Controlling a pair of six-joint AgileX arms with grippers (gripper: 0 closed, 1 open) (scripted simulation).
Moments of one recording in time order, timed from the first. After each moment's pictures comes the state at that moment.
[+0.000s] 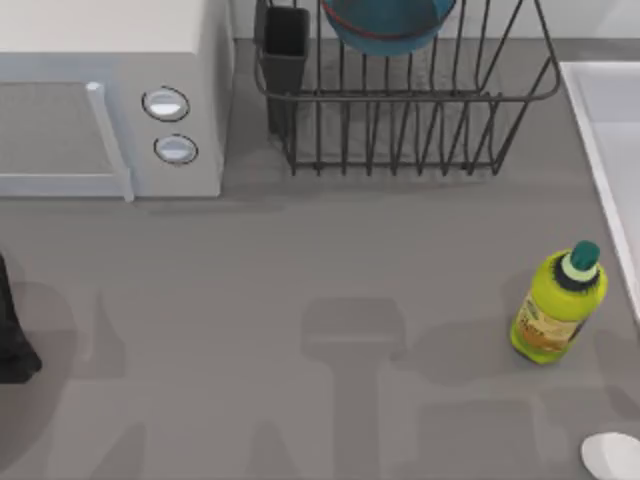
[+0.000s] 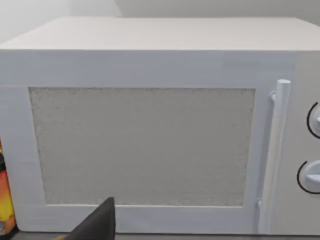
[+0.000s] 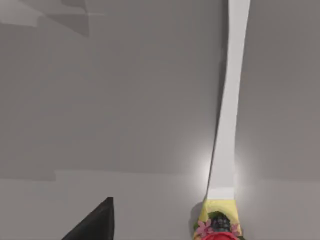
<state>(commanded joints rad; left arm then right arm) 0.00 0.00 0.00 0.00 0.00 0.00 -0.05 1.30 0.74 -1.02 0.01 -1.66</state>
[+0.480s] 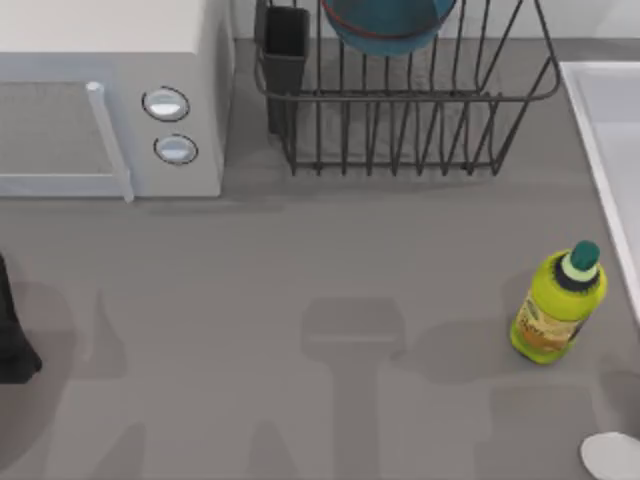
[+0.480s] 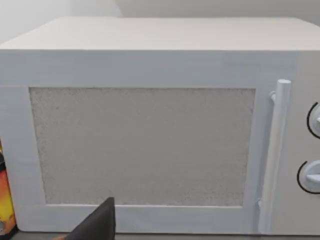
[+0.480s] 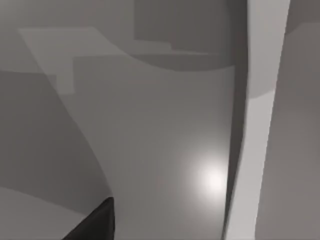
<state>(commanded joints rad) 0.00 0.00 0.00 0.00 0.00 0.00 -0.06 1.48 0.53 -0.62 0.01 -1.65</state>
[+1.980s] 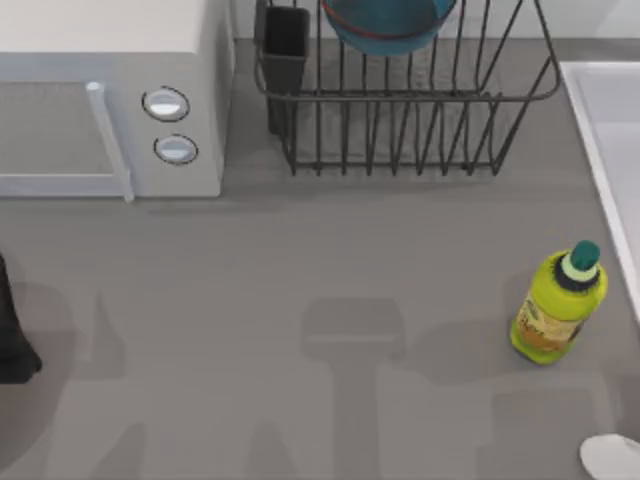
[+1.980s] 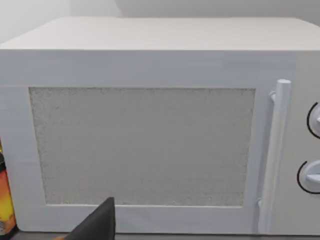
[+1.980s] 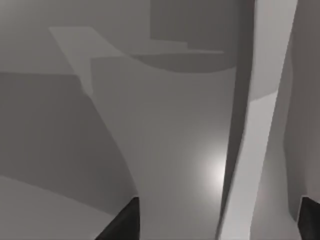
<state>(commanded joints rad) 0.00 0.00 0.00 0.00 0.00 0.00 -0.06 1.50 0.51 -0.59 0.01 -1.65</state>
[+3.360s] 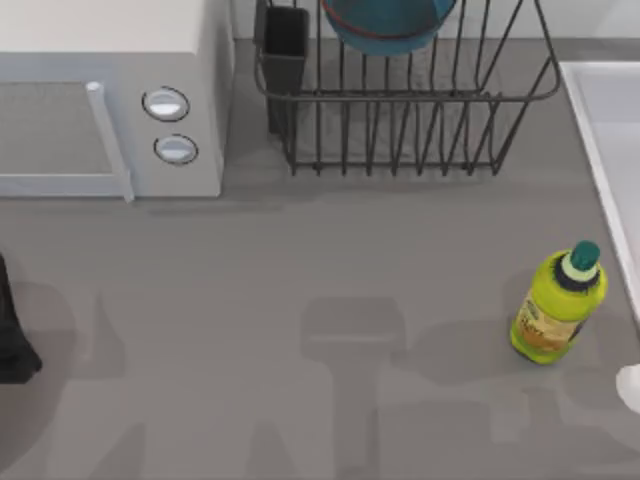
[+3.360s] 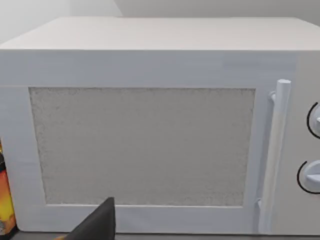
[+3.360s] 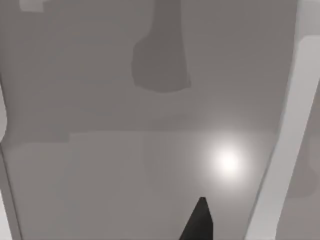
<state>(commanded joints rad) 0.00 0.00 0.00 0.00 0.00 0.00 -0.06 1.28 0.89 -1.19 0.02 -1.61</state>
